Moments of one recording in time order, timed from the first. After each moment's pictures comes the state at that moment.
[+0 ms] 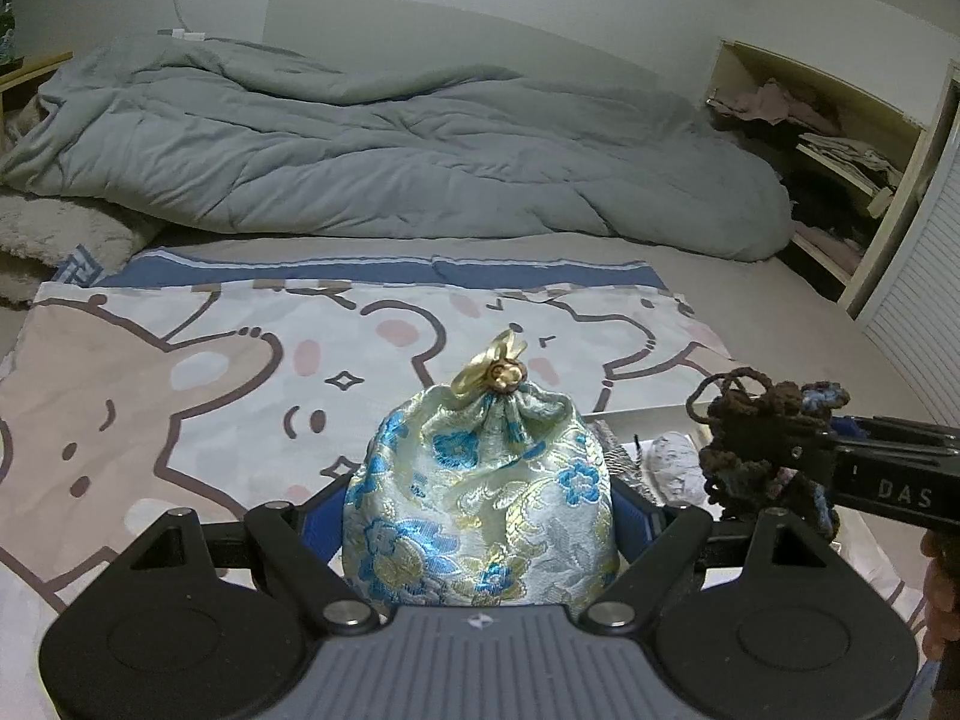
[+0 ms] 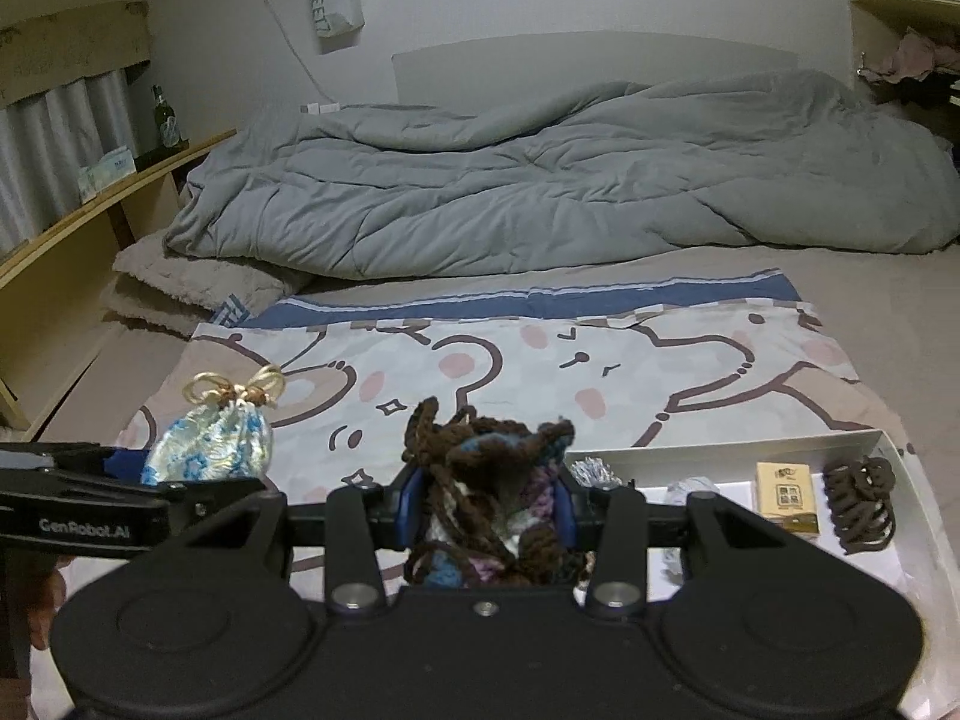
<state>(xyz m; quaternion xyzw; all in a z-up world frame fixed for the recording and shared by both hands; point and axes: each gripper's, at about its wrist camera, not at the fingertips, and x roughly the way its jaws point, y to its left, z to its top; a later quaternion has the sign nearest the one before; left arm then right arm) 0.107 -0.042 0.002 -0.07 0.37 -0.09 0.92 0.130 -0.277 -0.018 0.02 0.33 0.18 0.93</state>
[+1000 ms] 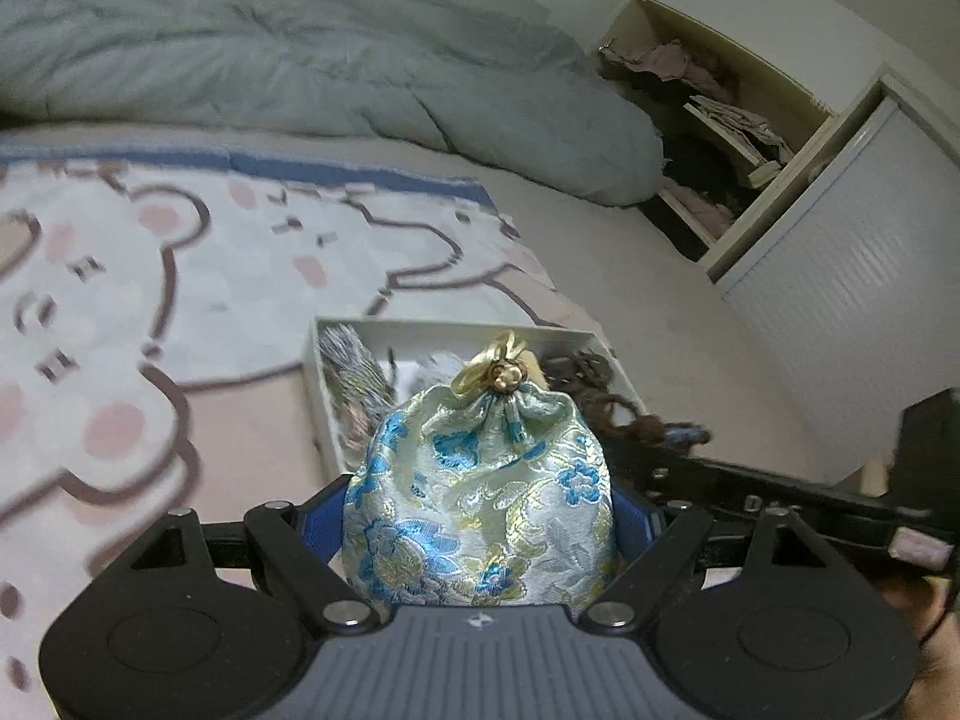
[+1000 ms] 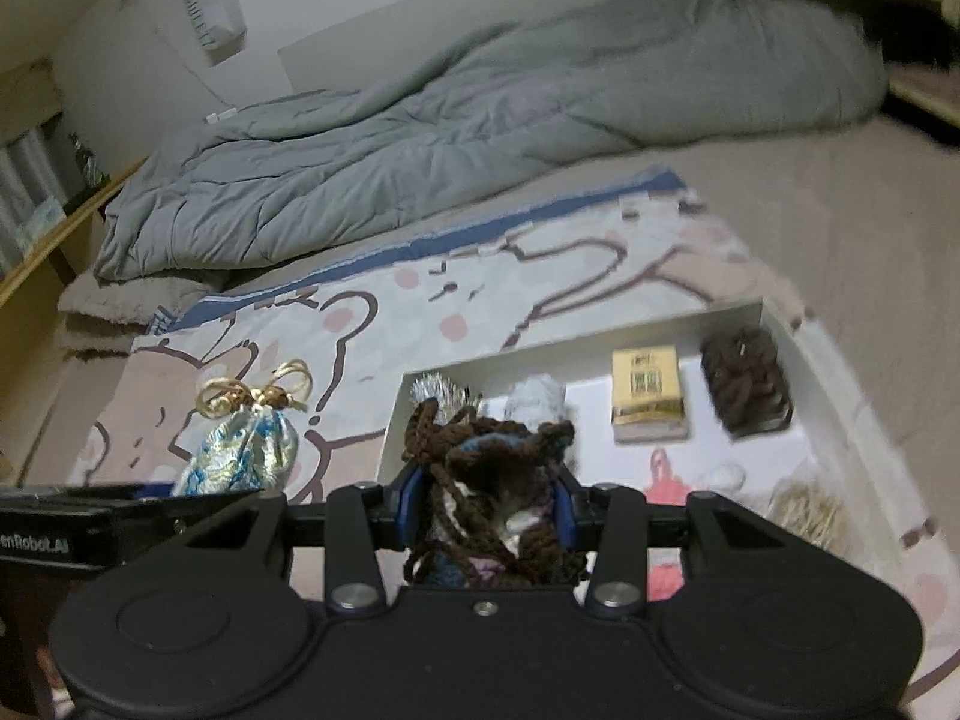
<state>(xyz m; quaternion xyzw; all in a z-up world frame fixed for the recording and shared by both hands) 0.125 -0.150 -0.048 -0.17 0.42 -0.23 0.86 0.131 -0.402 -0.063 0.10 0.39 0.14 0.90</state>
